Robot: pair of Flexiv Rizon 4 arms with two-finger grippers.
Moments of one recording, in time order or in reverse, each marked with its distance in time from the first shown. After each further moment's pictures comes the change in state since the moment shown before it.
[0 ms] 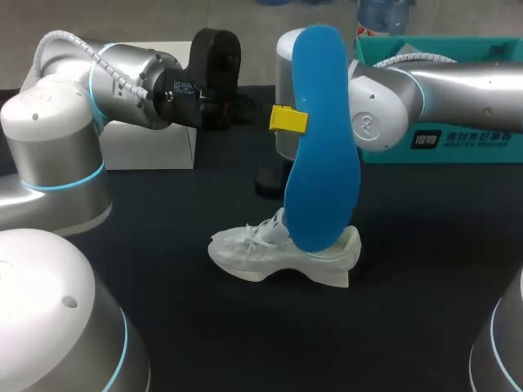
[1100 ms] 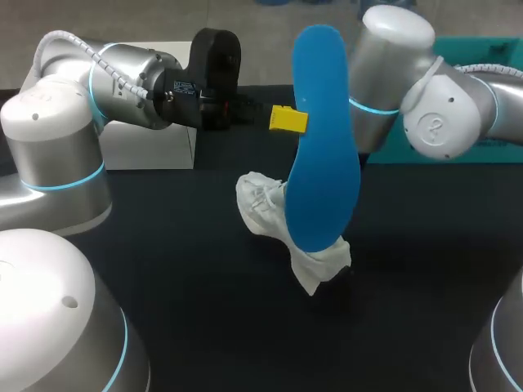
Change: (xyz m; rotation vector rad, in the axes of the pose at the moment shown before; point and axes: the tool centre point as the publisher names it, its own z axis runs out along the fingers) left arm 0.000 0.000 0.000 0.000 0.000 0.000; right arm 0.032 -0.018 -0.053 -0.247 0.033 0.791
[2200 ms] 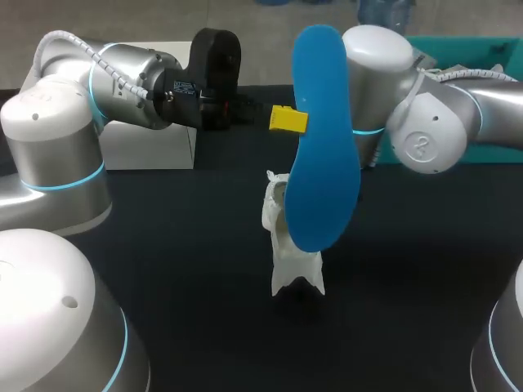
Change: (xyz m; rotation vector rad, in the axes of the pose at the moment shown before) left arm 0.000 0.000 0.000 0.000 0.000 0.000; right arm 0.010 -0.004 0.025 0.007 -0.072 0.565
